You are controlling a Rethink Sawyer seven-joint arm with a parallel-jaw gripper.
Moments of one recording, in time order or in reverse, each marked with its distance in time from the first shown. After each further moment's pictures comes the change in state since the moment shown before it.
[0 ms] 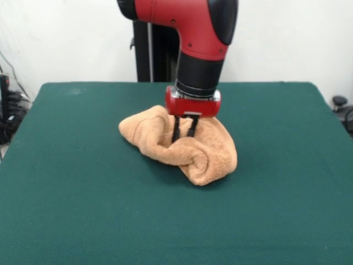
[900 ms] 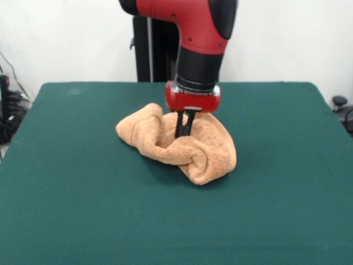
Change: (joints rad) arm -0.003 -0.032 0.000 0.041 -0.008 -0.026 0.000
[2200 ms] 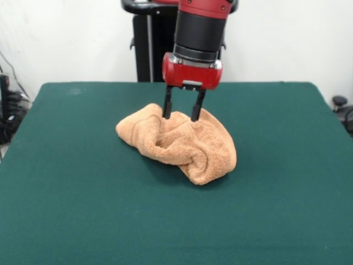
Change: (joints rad) arm -0.004 -0.135 0.000 0.054 0.000 0.000 0.000
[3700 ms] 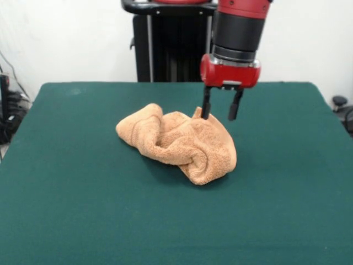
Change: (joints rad) arm 0.121 0.008 0.000 0.016 0.074 0.000 0.000
